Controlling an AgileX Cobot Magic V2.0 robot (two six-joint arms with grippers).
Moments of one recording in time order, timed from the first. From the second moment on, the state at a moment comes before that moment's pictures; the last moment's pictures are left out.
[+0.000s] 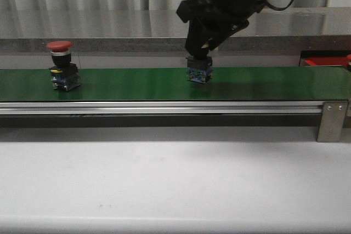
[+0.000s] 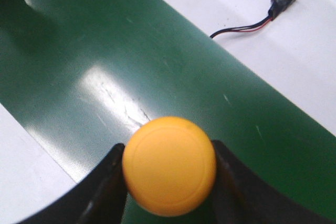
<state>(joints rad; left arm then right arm) -0.06 0.47 -0.62 -0.27 0.71 0.17 0.37 1.84 -1.48 0.36 0.60 -0.44</state>
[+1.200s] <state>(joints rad) -0.06 0.47 -0.62 -0.27 0.71 0.17 -0.37 1.30 -0.76 0.43 0.33 -0.40</state>
